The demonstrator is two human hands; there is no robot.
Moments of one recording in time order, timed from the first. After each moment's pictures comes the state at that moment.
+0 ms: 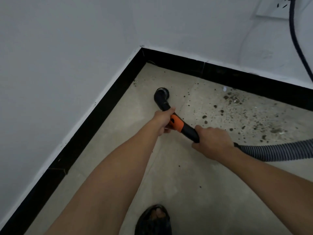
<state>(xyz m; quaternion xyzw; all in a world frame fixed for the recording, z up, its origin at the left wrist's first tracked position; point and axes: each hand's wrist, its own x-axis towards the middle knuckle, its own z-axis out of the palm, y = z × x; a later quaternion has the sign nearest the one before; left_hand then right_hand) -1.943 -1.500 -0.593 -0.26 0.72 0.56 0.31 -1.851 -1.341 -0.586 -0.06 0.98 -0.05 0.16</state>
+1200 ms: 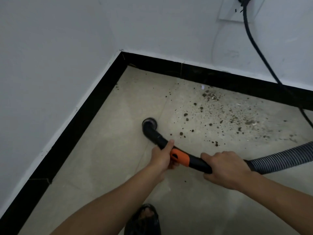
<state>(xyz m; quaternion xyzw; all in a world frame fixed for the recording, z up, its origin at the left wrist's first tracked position) -1.816 -1.470 -0.602 -0.29 0.68 0.59 0.33 -1.755 -1.280 -0.571 -0.12 0.97 -0.03 0.23</state>
